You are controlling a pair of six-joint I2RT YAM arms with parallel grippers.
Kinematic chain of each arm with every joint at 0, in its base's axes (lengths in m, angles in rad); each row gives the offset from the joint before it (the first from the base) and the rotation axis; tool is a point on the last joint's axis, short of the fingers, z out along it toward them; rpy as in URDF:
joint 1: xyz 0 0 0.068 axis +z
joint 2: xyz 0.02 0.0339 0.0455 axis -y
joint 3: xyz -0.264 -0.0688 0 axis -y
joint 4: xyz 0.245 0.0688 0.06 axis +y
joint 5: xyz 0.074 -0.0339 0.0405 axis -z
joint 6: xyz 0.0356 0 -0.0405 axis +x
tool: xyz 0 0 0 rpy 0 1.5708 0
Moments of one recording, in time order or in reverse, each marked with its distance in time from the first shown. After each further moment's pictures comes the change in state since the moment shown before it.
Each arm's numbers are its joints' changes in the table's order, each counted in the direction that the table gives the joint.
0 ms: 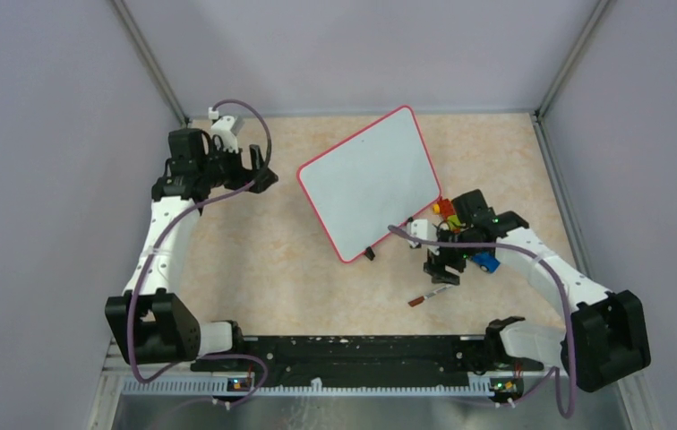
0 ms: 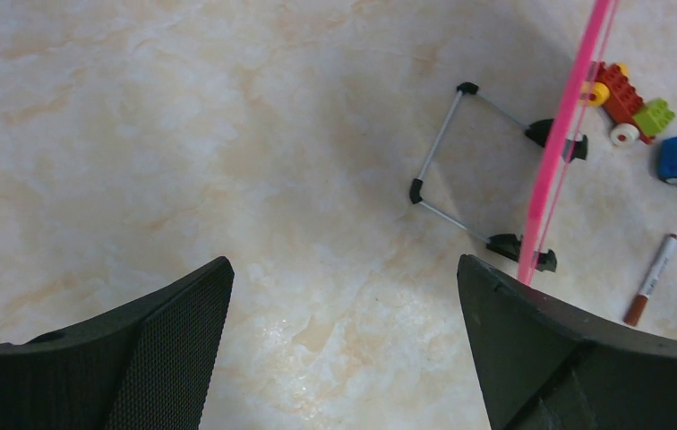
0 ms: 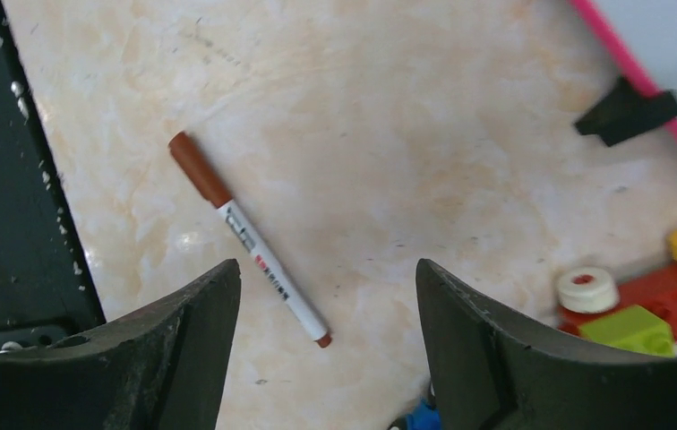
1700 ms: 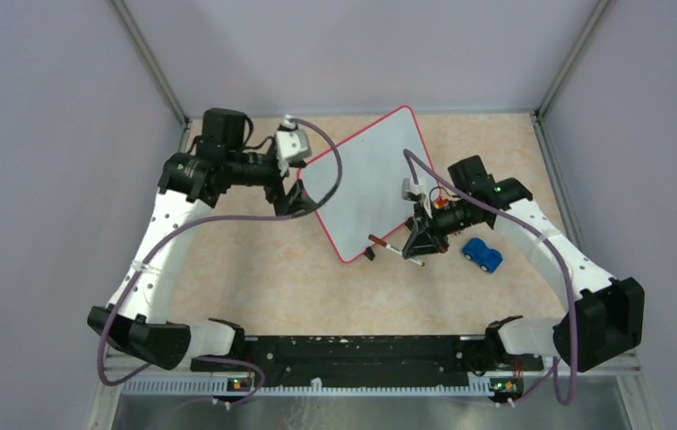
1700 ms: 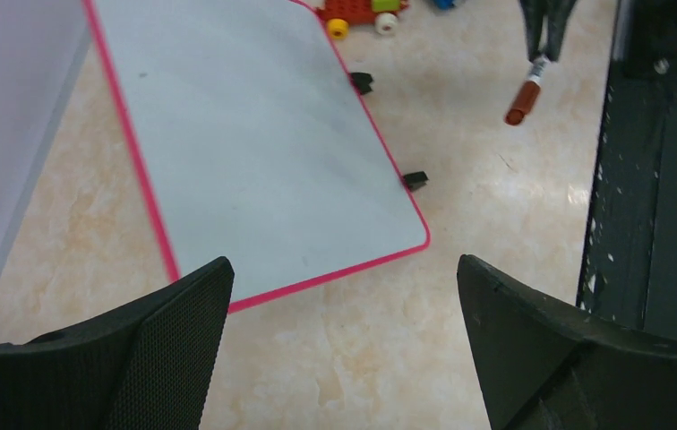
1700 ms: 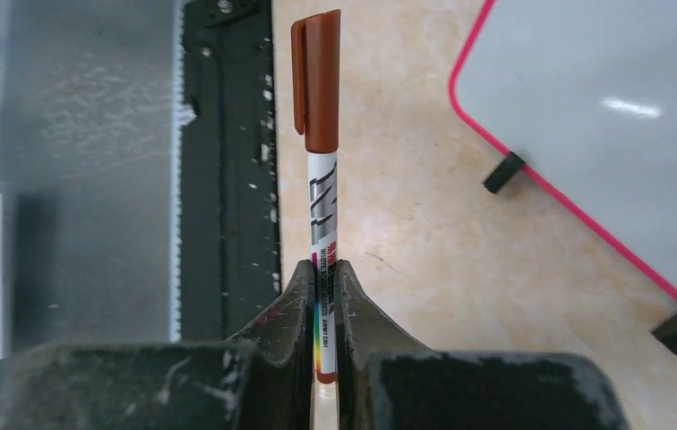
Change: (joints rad) left arm -0.330 0.000 0.396 0.446 0.255 0.592; right arm 0.042 -0.089 0.272 0.129 -0.438 0.240
